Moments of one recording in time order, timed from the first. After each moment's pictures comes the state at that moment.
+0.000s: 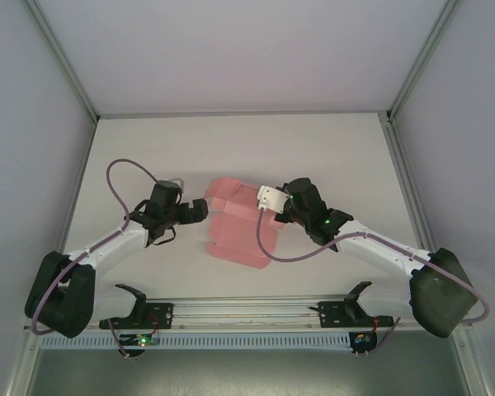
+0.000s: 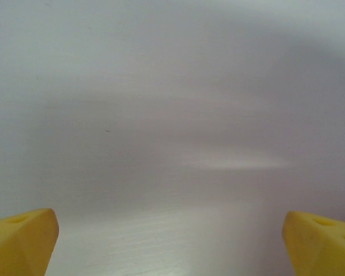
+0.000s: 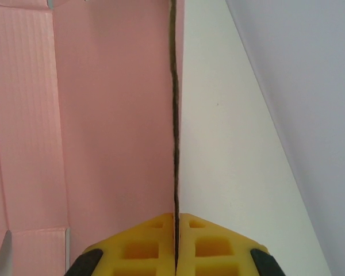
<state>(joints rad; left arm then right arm) -0.34 1.27 0.60 -0.17 0.11 -0.48 0.67 1.23 0.69 -0.04 0.11 -0.75</state>
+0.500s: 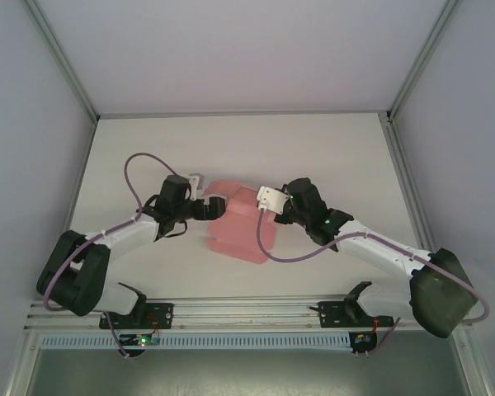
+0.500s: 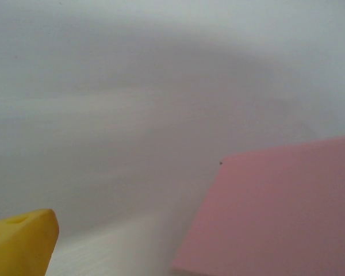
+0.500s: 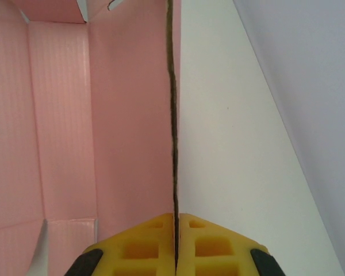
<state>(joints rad) -0.39 1.42 0.65 0.04 0.32 -0.41 0.68 1.23 0.69 -0.05 0.08 -0.73</state>
